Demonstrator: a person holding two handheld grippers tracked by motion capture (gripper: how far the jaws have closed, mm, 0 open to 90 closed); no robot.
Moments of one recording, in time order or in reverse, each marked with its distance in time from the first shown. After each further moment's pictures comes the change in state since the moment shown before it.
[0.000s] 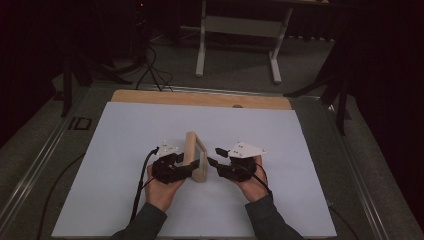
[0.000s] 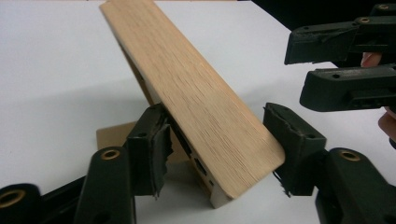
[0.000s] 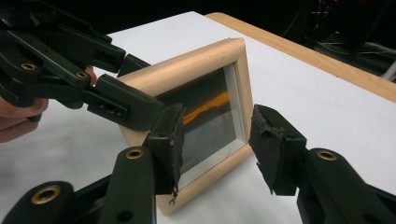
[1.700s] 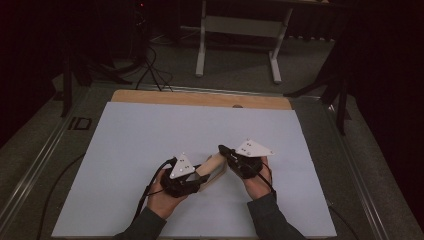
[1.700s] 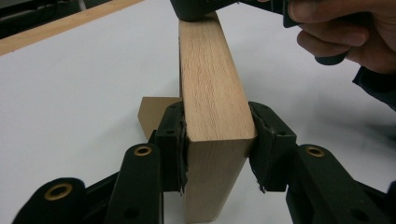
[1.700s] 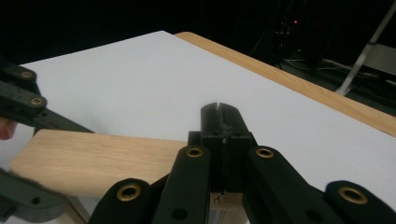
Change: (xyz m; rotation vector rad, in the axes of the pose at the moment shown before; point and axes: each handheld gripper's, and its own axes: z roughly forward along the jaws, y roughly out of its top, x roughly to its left) left arm -0.039 -0.011 -0.003 0.025 -0.121 0.381; right arm -0.012 -0.002 -0.009 -0.077 -0.114 0.000
